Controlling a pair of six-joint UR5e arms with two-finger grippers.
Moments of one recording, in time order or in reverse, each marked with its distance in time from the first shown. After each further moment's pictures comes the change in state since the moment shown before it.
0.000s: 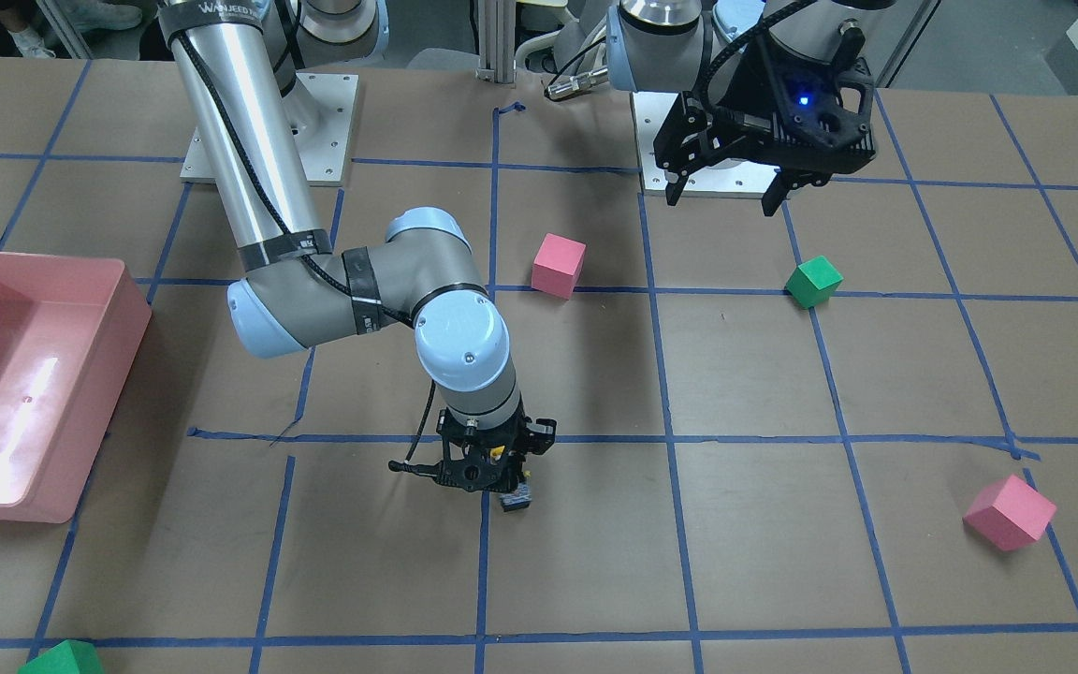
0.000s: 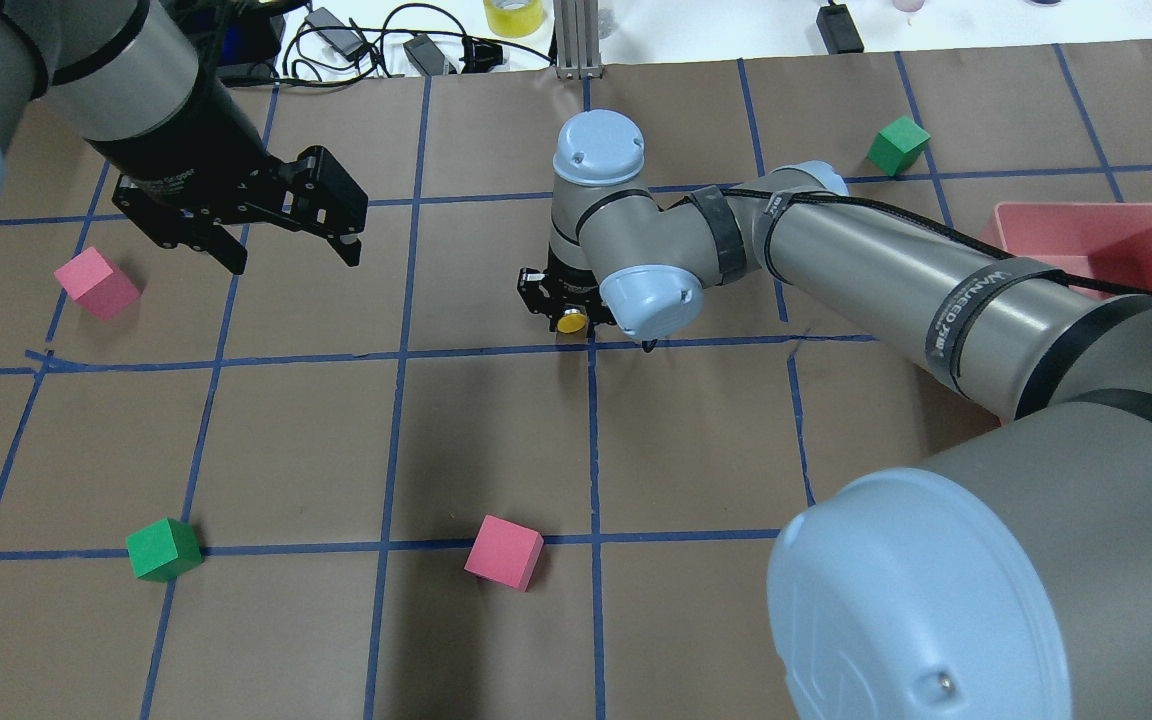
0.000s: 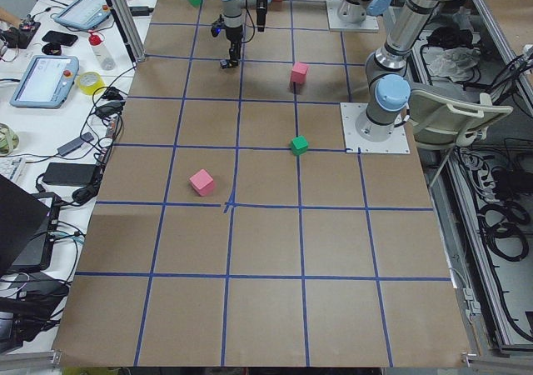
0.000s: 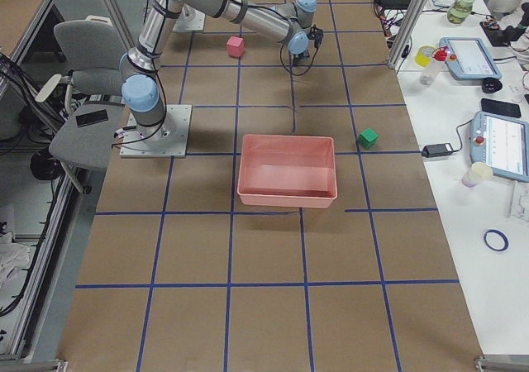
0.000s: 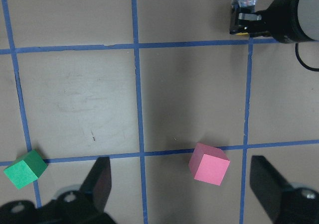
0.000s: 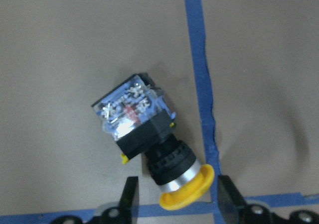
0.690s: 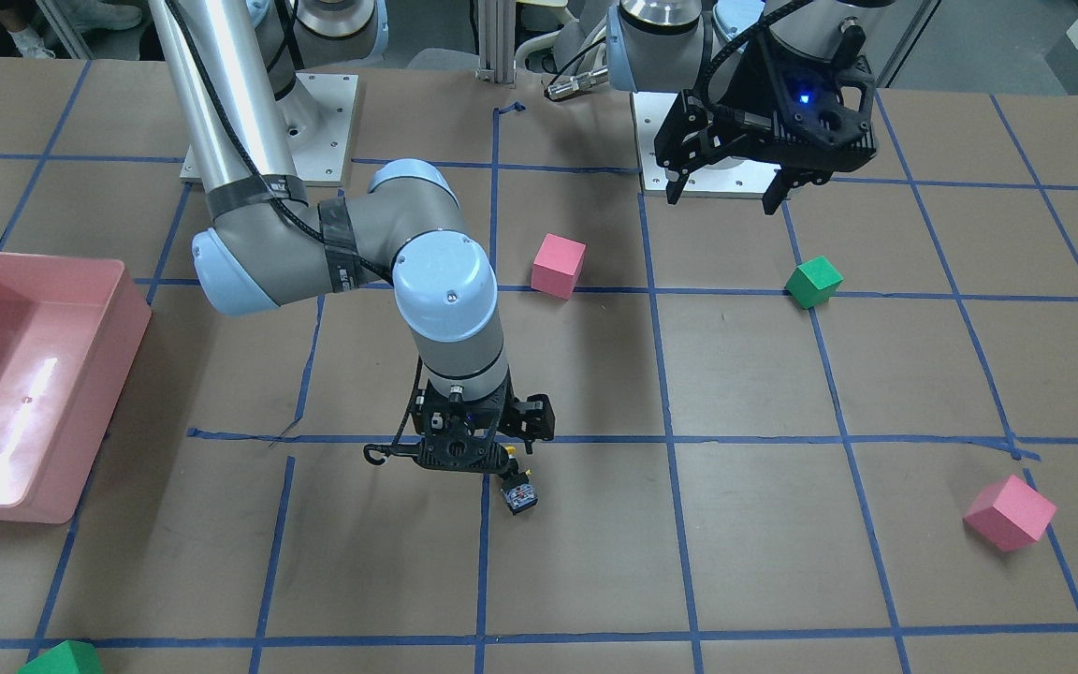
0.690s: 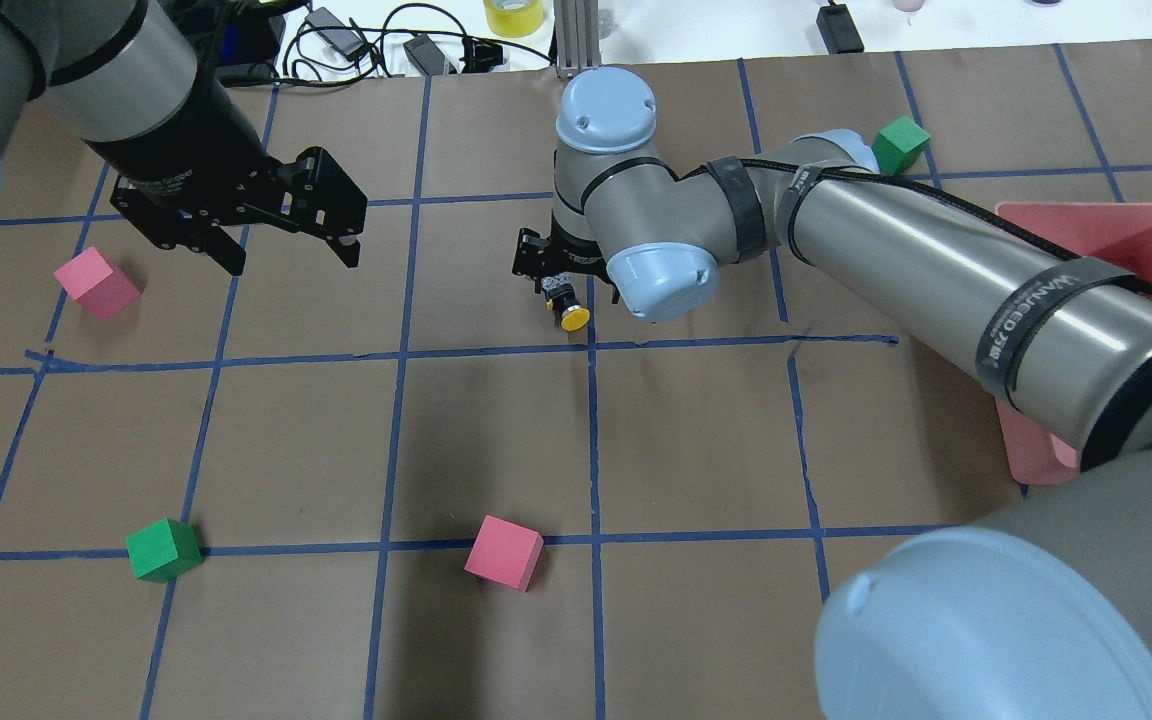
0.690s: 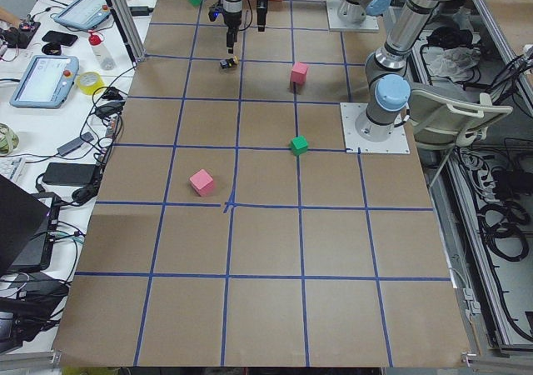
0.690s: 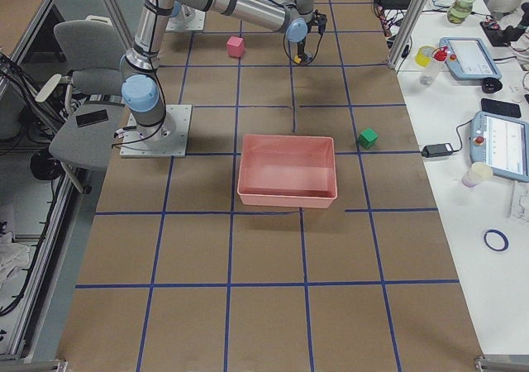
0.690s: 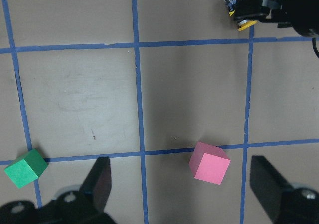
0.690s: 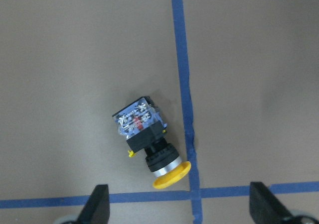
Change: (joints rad) left arm 0.000 0.002 0.000 -0.003 0.001 0.000; right arm -0.015 -0.105 0.006 0.012 -0.065 -0.085
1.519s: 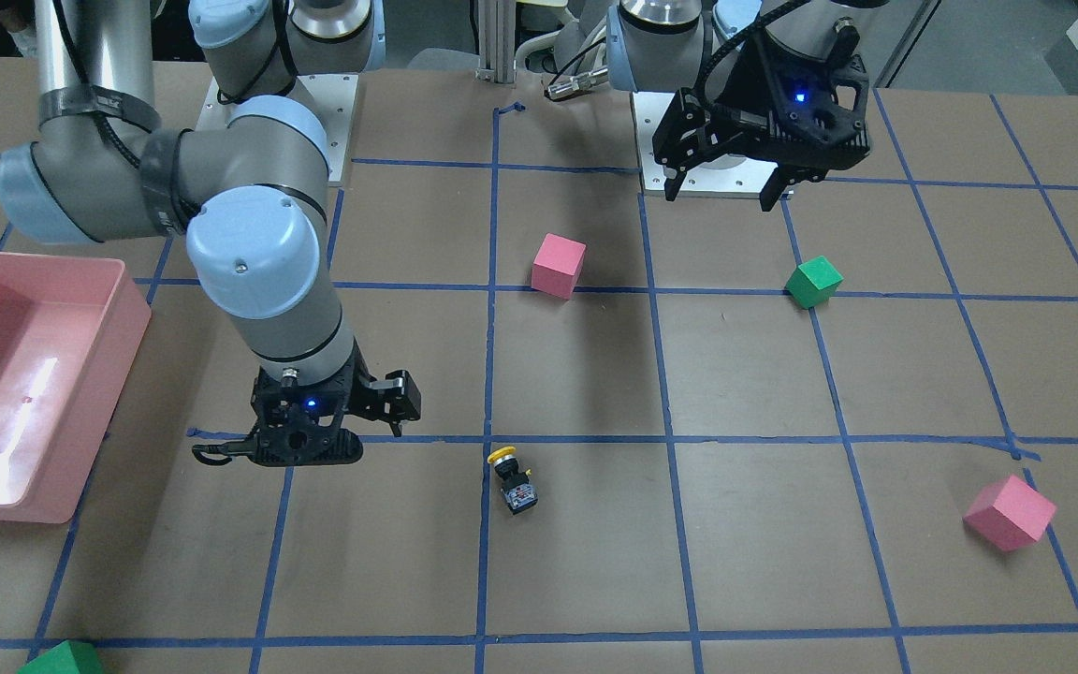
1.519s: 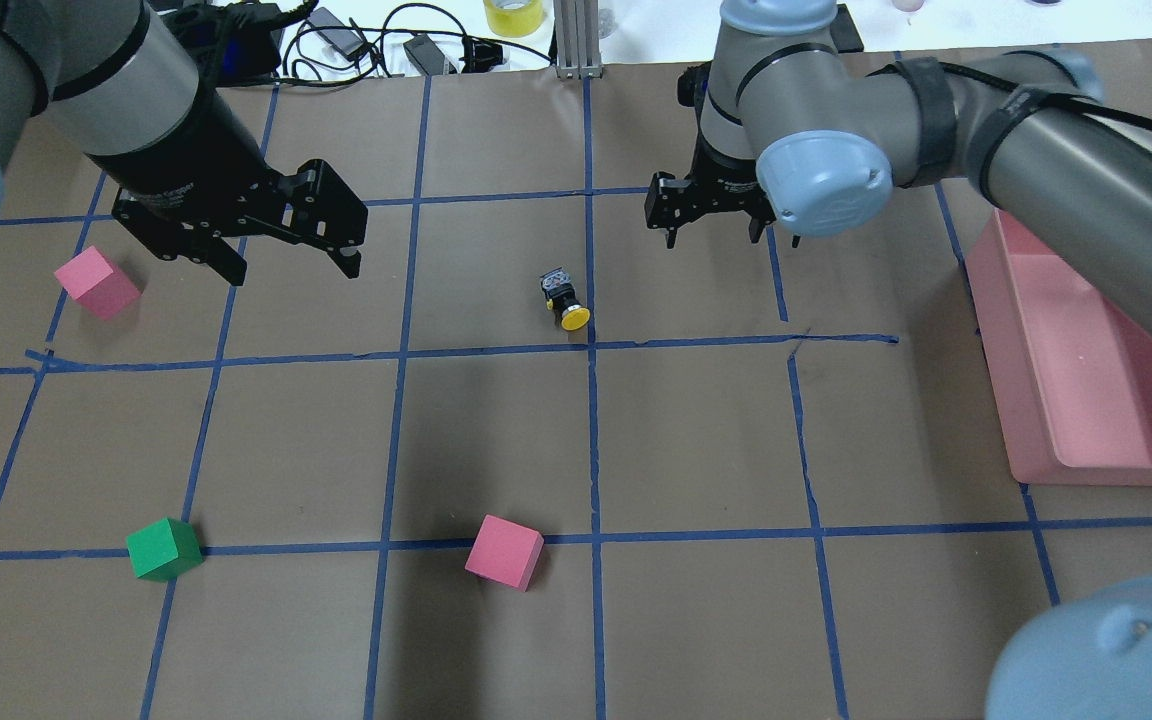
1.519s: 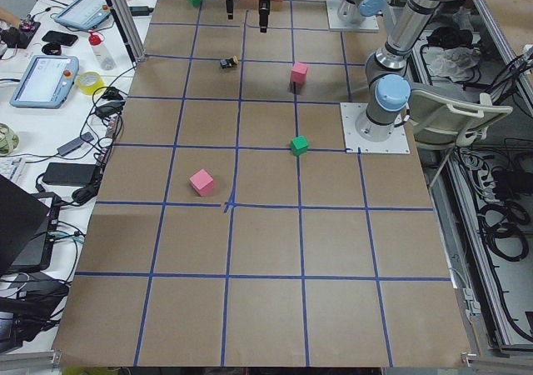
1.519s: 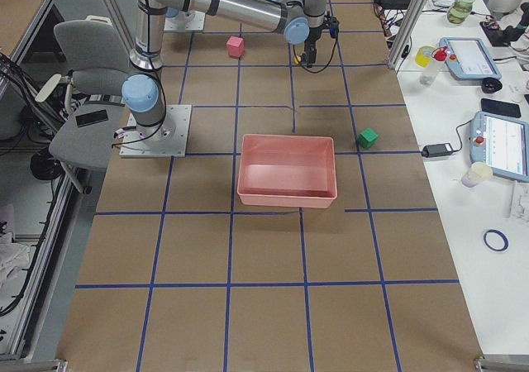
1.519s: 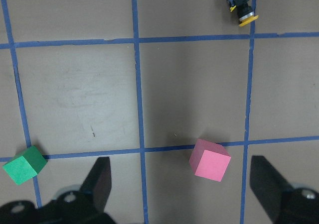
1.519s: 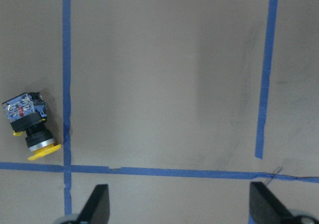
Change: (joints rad) left arm 0.000 0.014 -0.022 0.000 0.000 0.000; right arm -0.209 -0.161 0.009 0.243 -0.040 -0.341
